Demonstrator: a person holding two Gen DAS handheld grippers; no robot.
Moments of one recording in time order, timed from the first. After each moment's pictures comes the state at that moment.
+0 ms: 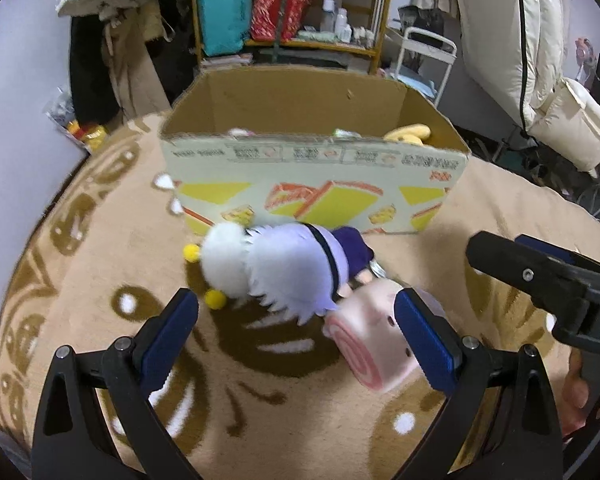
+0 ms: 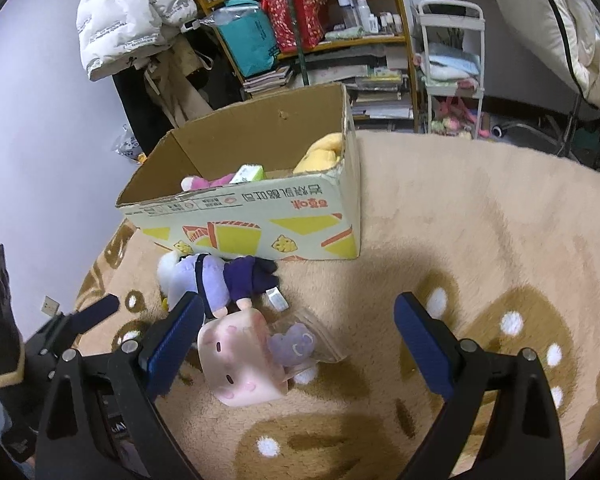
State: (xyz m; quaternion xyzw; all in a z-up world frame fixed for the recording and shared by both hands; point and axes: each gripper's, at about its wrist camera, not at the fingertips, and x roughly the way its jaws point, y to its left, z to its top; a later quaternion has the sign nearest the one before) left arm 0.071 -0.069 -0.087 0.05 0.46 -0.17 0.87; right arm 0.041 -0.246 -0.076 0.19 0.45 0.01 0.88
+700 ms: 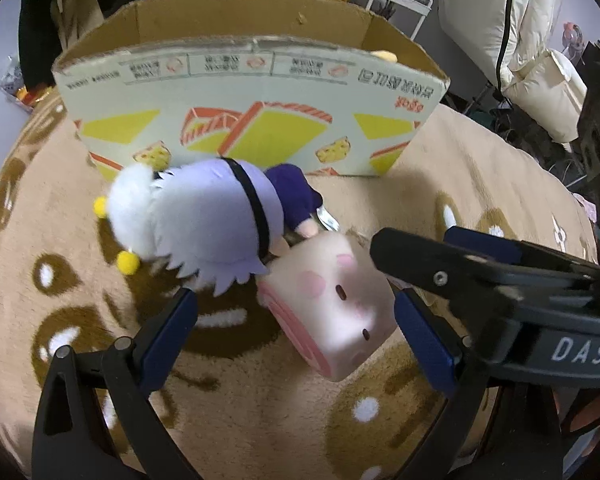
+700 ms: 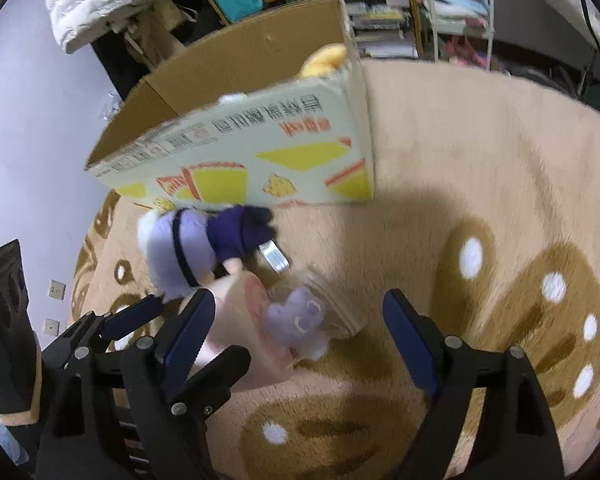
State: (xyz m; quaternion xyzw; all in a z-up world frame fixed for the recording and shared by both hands) left arm 0.078 -0.101 -0.128 0.04 0.54 -0.23 0.81; right arm 0.061 -0.240 -0.121 0.22 0.54 0.02 0.81
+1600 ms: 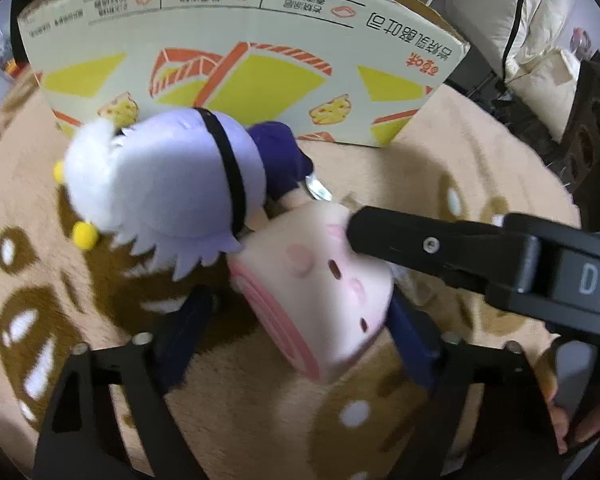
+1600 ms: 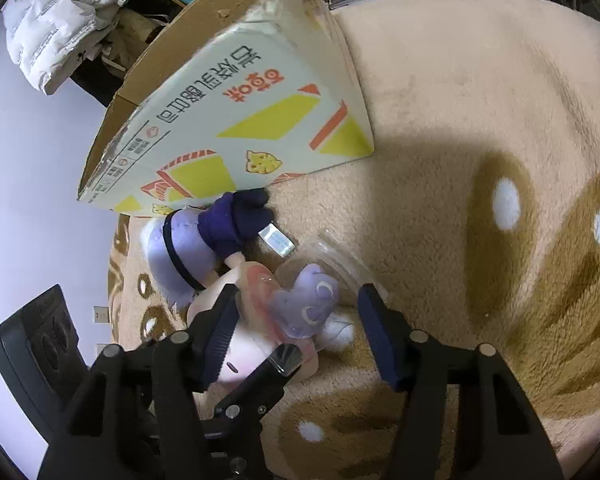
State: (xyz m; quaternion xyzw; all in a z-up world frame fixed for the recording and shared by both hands) left arm 0.083 -0.110 -0.155 0.01 0.58 -0.24 0.78; right arm 0.064 -0.254 -0.149 0.33 0.56 0.04 0.76
